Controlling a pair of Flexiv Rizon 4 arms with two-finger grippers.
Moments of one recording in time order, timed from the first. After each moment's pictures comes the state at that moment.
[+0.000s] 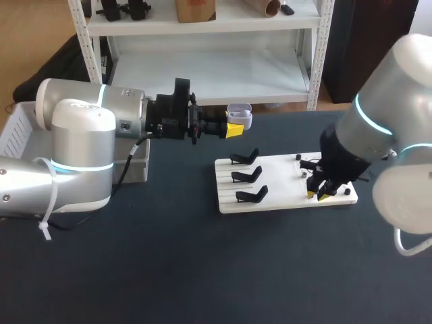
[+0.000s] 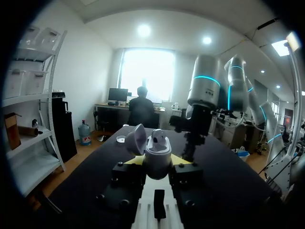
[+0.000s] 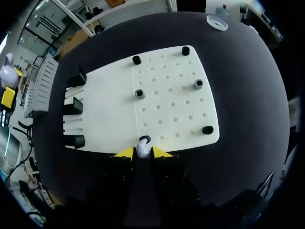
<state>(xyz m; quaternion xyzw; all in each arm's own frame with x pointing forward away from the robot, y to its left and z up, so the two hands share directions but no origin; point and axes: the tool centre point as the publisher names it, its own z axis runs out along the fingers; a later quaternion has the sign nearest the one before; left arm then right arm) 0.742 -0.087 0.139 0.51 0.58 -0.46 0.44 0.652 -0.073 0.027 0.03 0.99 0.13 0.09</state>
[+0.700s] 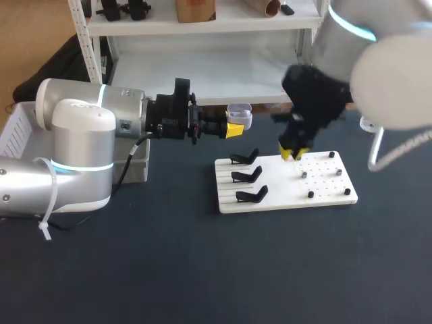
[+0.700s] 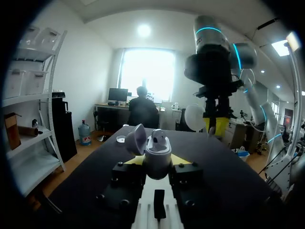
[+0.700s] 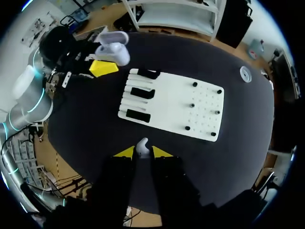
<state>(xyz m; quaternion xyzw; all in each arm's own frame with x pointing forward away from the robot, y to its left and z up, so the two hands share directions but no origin) 0.742 -0.087 0.139 0.51 0.58 -0.46 0.44 0.622 -0.004 0.175 -0.18 0.97 0.13 0.05</state>
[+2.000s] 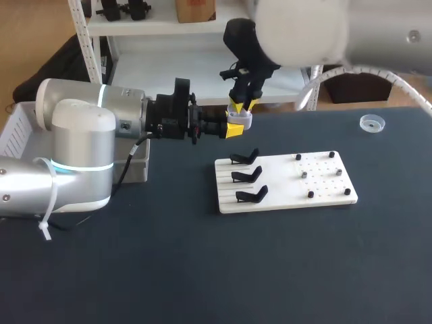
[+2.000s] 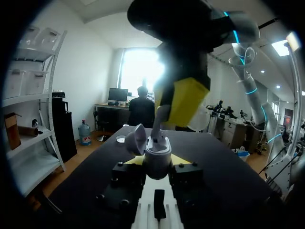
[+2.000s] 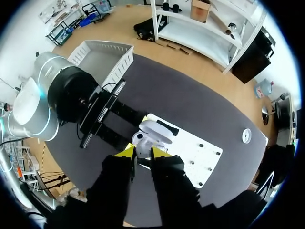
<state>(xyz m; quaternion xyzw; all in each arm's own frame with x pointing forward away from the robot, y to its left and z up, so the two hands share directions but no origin) 0.742 -0.087 0.139 0.51 0.58 -0.46 0.44 0.727 0.073 0.201 -0.27 0.95 0.10 0.09</state>
